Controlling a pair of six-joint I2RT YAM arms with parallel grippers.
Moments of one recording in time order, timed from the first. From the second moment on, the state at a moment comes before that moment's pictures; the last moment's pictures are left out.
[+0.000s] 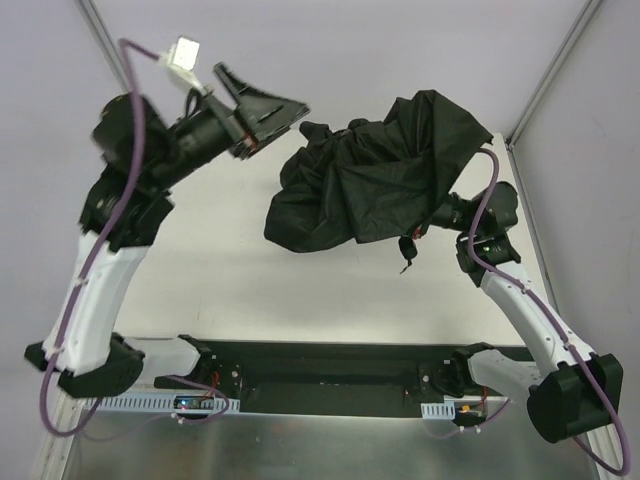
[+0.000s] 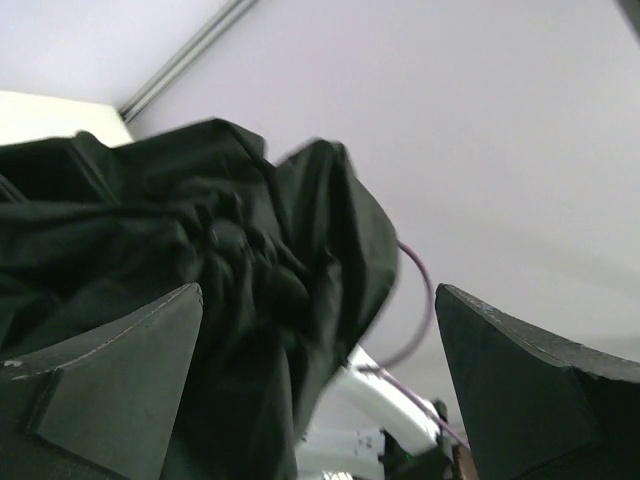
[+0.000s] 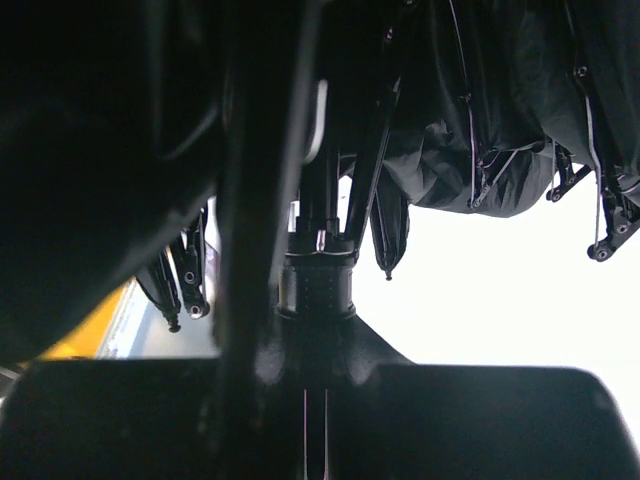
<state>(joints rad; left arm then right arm) -0.55 1.18 1.87 -0.54 0.33 -0.99 0.32 1.07 0.84 0.60 -1.10 0.83</state>
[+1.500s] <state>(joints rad) -0.60 1.52 1.77 -0.42 0.50 -1.04 0.38 1.02 0.90 0.07 -1.02 0.49</state>
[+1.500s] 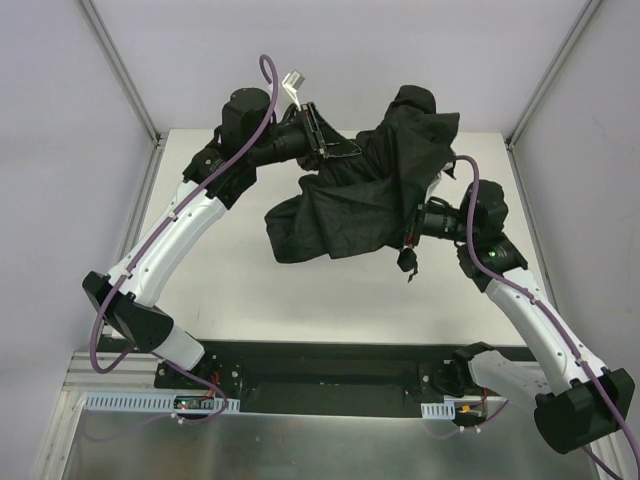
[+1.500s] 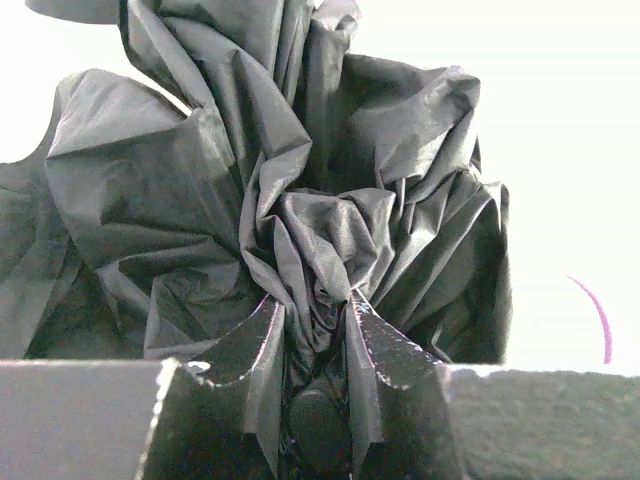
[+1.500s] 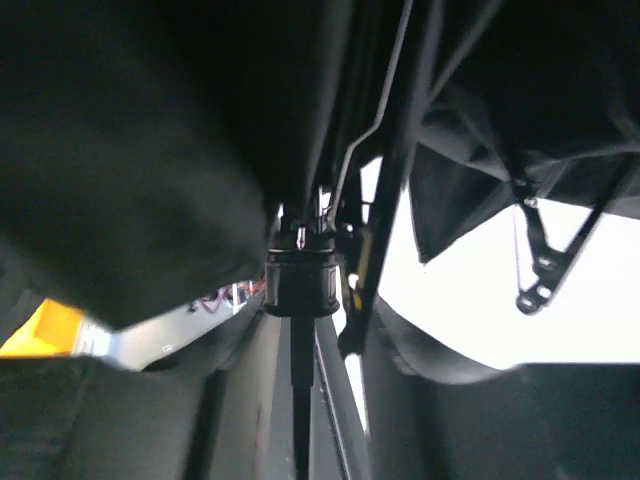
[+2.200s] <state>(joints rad) -0.39 1.33 1.57 -0.41 0.17 -1.13 0.57 0.91 0.98 -0.15 -0.42 0.87</state>
